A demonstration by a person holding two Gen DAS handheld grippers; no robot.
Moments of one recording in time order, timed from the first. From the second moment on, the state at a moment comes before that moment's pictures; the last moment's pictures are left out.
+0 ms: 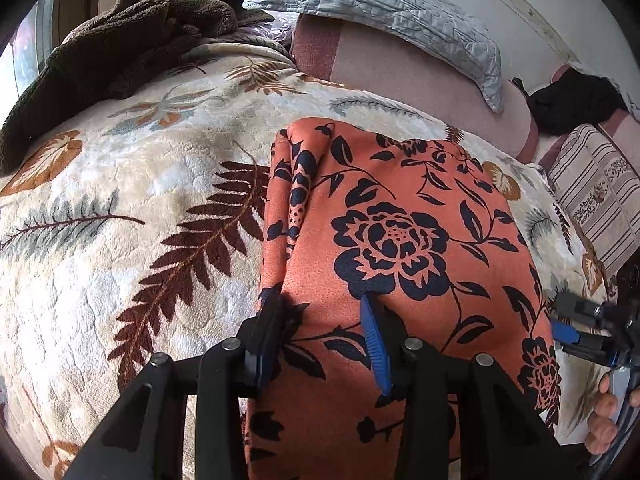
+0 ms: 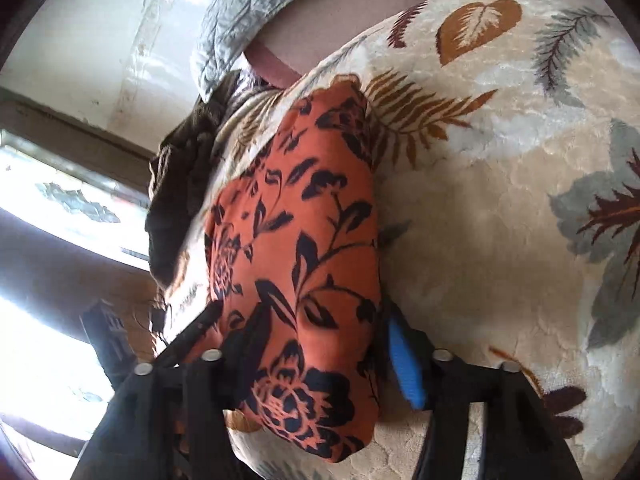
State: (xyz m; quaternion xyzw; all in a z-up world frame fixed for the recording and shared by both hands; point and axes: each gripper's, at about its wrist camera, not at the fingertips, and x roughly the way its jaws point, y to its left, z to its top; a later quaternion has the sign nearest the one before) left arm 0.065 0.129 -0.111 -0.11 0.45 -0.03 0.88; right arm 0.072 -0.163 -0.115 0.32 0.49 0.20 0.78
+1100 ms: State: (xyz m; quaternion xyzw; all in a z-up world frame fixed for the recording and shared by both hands) left arm 0.053 0.159 -0.110 -0.16 0.46 -0.03 0.87; right arm 0.126 -0.125 -0.094 0.20 0.48 0.08 0.85
